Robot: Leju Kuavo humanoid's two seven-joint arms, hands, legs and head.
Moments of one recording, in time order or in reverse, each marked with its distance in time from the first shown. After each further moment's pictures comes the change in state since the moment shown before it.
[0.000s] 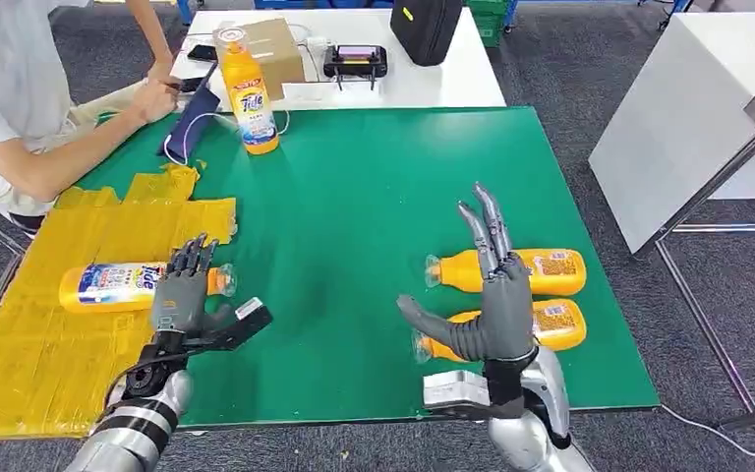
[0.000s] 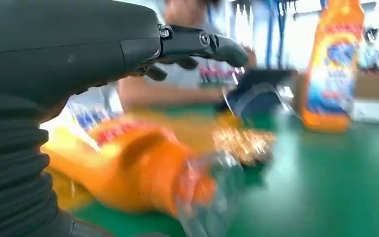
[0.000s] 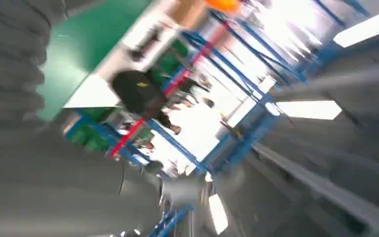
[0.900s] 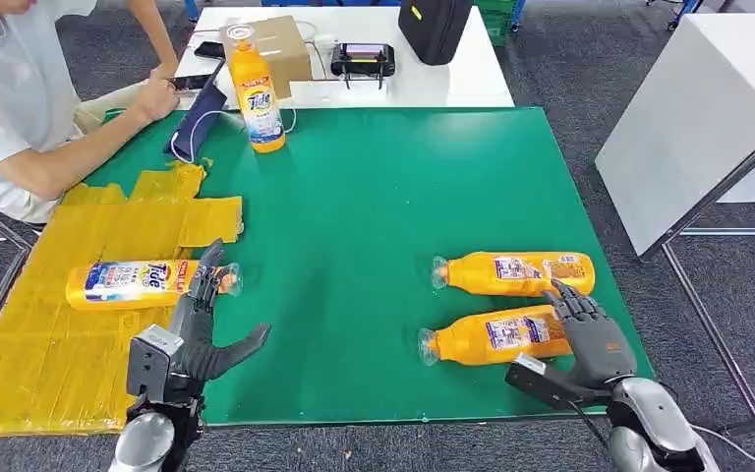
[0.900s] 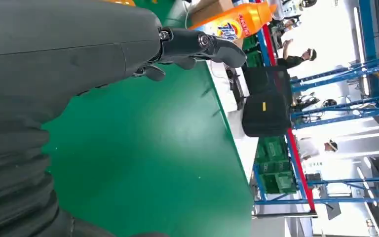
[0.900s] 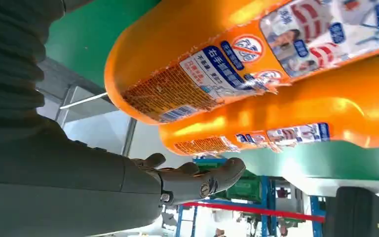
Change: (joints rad) left arm 0.313 -0.045 -0.091 -0.666 0.973 -0.471 -0.158; right arm 0.101 -0.247 -0.316 0.285 0.216 0.213 0.125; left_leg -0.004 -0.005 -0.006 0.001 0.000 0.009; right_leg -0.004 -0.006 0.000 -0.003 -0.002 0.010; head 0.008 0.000
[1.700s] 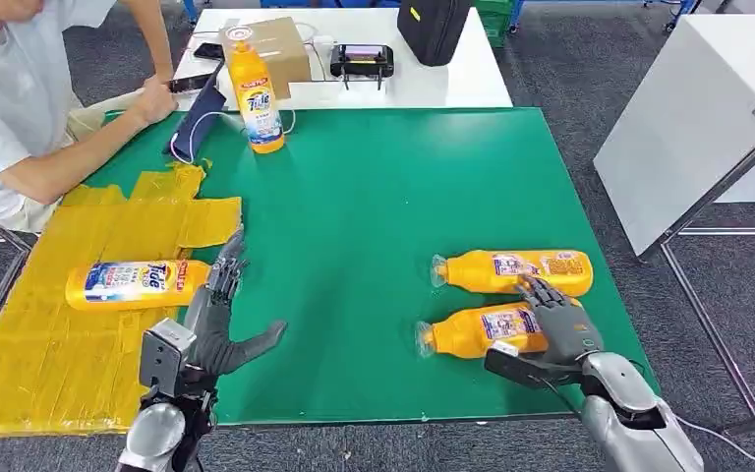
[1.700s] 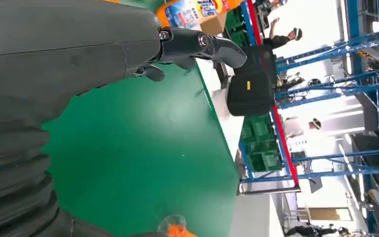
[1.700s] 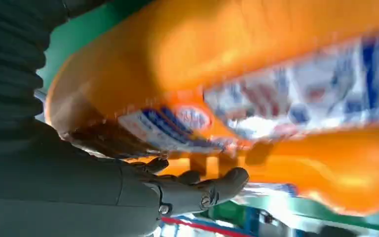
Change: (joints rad) left arm -0.045 0.000 -0.063 0.015 0.030 -0.031 0.004; right arm -0.220 0.040 0.137 0.311 0.074 0.050 -0.031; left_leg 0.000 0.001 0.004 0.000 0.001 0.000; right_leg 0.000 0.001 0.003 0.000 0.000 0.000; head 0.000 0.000
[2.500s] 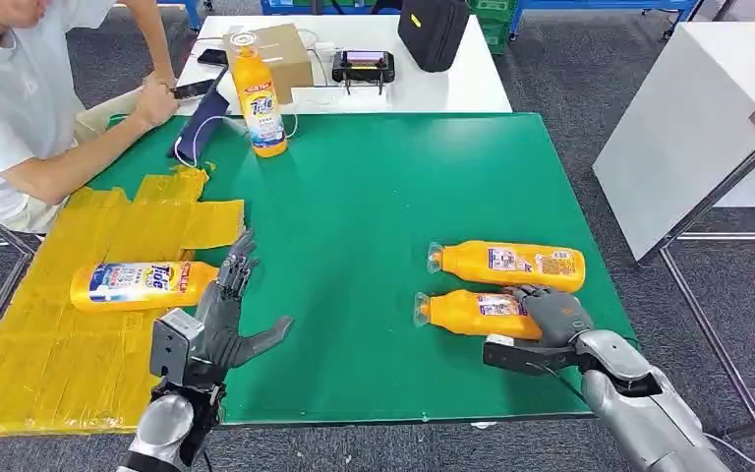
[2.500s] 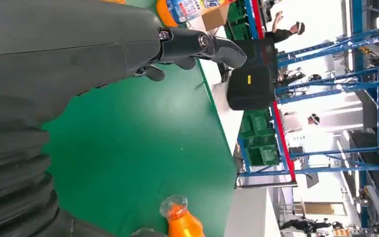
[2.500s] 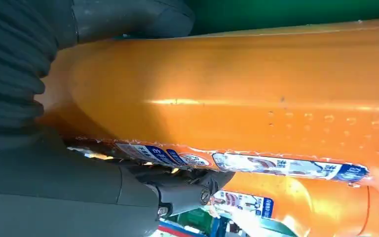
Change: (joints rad) left arm -0.038 0.000 -0.017 0.072 0.040 0.001 -0.008; right arm -0.124 -0.079 0.168 0.148 -0.094 0.047 -0.048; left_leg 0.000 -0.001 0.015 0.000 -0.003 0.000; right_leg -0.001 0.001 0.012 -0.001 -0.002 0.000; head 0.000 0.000
